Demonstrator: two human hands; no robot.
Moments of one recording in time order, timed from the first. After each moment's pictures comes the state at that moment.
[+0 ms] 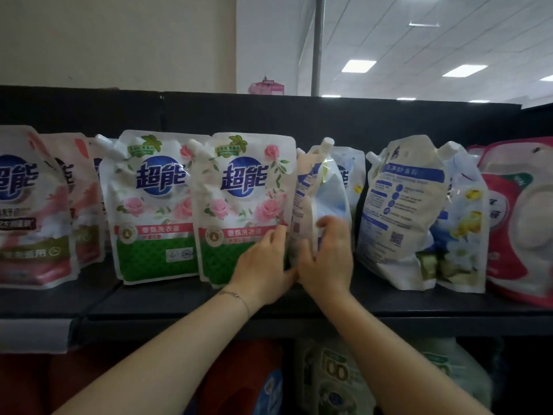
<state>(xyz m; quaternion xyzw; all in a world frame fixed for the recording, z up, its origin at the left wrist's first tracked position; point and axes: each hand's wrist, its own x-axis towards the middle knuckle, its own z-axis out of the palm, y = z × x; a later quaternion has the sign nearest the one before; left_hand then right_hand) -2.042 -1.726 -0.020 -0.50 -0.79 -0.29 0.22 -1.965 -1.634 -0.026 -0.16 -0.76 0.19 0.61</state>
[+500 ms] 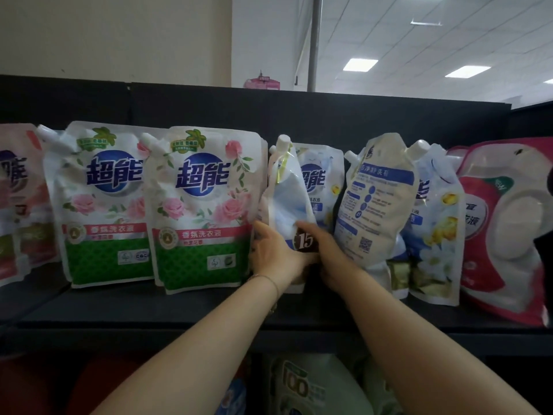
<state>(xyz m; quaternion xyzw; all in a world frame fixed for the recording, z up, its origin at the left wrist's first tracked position) -2.006 -1.625 -0.010 -0.27 -0.80 -0.54 0.05 -1.963 -1.534 -0.009 -0.17 -0.63 0.68 0.32</state>
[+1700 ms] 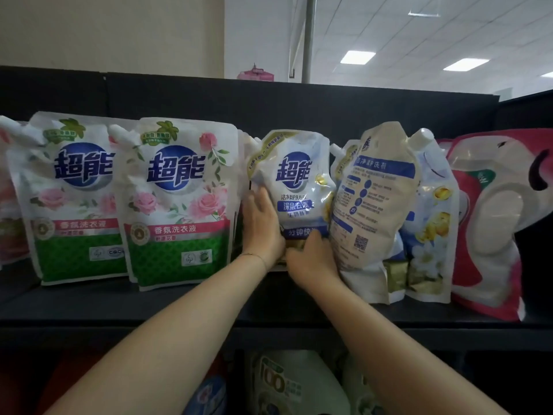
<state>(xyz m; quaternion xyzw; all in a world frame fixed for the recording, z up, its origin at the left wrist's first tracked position) -2.032 -1.580 -0.001 -0.37 -0.79 -0.42 0.27 -1.930 -1.548 -0.016 -0.29 -0.82 0.36 0.34</state>
